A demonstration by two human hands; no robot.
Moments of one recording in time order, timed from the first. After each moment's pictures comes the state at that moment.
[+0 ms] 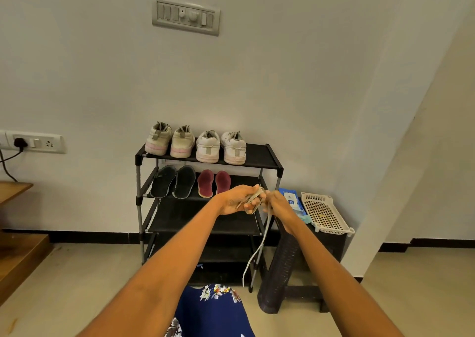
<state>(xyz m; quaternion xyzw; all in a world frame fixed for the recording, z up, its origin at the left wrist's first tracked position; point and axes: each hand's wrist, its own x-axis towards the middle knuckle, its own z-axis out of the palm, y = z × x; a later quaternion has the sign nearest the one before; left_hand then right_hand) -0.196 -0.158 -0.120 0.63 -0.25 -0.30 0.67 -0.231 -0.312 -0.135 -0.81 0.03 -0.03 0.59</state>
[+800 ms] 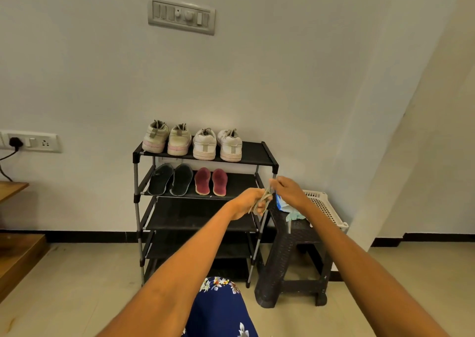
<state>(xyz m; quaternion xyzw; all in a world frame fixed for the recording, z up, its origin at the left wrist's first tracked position) -0.212 -0.192 -0.138 0.68 -0.26 -0.24 0.64 -0.244 -0.338 -0.095 -0.93 -0.04 -0.09 0.36</state>
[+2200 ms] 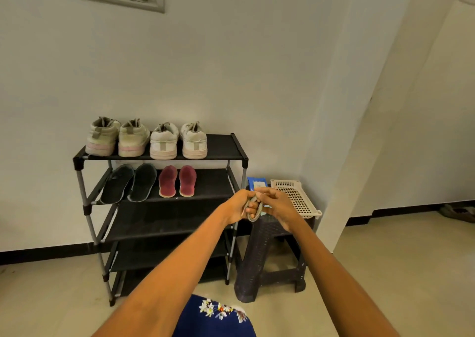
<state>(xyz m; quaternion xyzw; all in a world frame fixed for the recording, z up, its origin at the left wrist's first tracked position) -0.180 -0.275 -0.155 0.57 -0.13 -0.37 0.72 -0.237 -0.407 -0.148 -0.72 0.03 -0.05 0.69</state>
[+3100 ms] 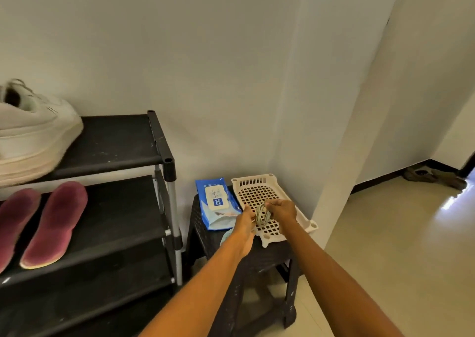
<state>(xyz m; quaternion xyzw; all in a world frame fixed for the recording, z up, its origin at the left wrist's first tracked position) 0.025 -0.527 -0.326 0.54 0.03 -0.33 0.77 0.029 -0.649 -0.341 -0.72 0.36 -0.17 0.57</state>
